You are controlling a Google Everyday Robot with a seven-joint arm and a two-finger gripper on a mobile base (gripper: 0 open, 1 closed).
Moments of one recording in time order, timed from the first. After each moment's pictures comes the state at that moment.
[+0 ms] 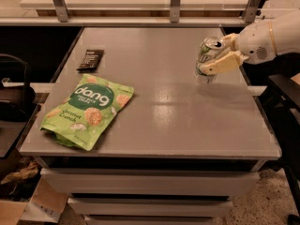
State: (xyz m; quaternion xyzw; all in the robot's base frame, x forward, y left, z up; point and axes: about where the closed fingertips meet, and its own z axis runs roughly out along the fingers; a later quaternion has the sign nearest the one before) arm 0.600 -0.163 0.922 -0.54 0.69 0.24 0.42
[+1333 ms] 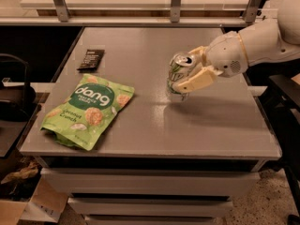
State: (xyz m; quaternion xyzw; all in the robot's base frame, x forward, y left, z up) arm 0.540 -0.080 0.914 -0.61 0.62 0.30 0.39
